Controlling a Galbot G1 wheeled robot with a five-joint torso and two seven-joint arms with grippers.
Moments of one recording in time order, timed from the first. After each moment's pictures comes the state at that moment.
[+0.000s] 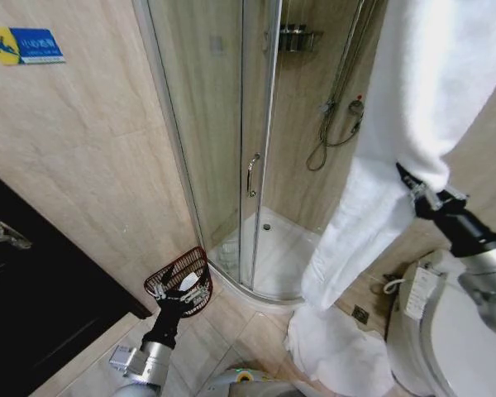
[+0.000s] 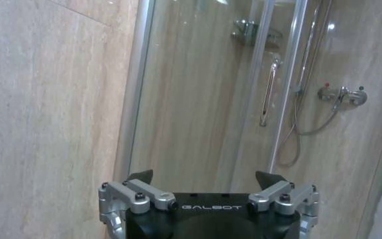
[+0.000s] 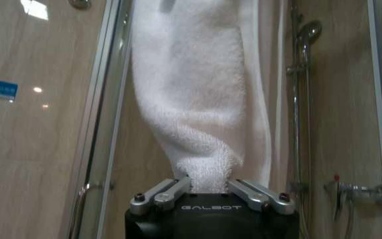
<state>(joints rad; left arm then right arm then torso) 1.94 -1.43 -0.49 -2.42 -0.22 -0.04 0.08 -1.71 0.90 1.27 2.28 0.97 0.04 -0.32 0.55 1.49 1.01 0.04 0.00</state>
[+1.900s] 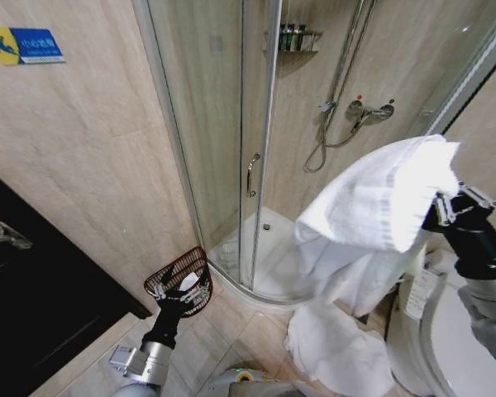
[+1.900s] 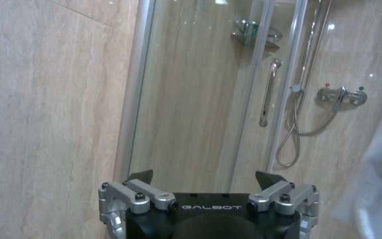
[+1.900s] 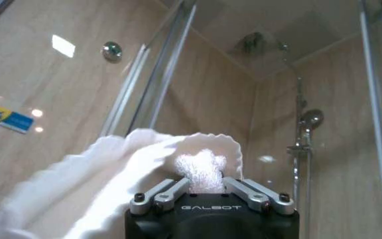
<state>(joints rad) 1.94 -1.43 -0.49 -2.42 -0.22 -0.04 0.08 -1.73 0.99 1.34 2.50 0.86 0.17 -0.21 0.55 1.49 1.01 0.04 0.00</state>
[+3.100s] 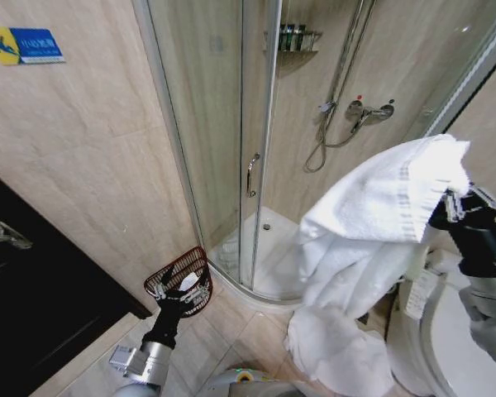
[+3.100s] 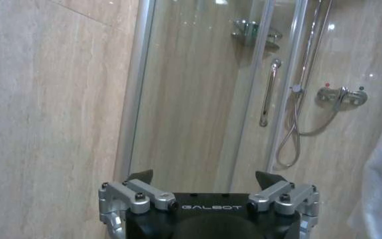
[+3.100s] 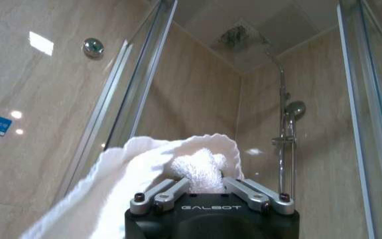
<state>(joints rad) 1.94 -1.43 -0.49 -2.42 -0.22 -0.04 0.08 -1.74 1.01 1.34 2.50 0.88 0.15 -0.17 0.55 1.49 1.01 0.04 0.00</state>
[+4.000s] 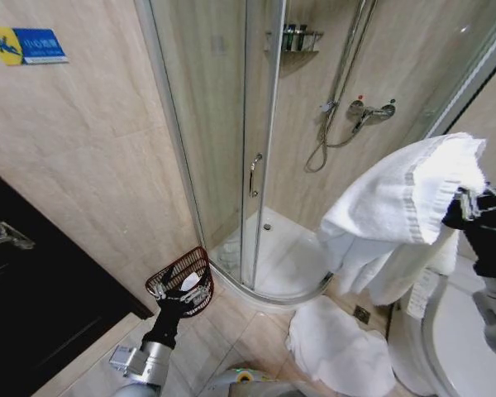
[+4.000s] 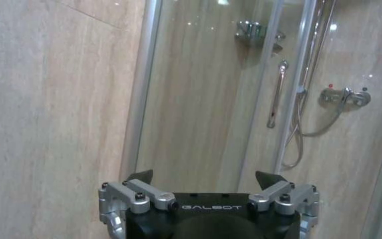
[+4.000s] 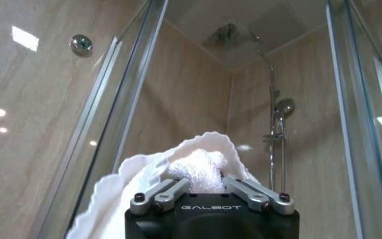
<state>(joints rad) 1.94 -1.43 -0.49 -2.42 -0.22 -0.04 0.08 -1.77 1.02 1.41 2.50 0.93 0.14 -0.16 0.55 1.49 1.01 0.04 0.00</state>
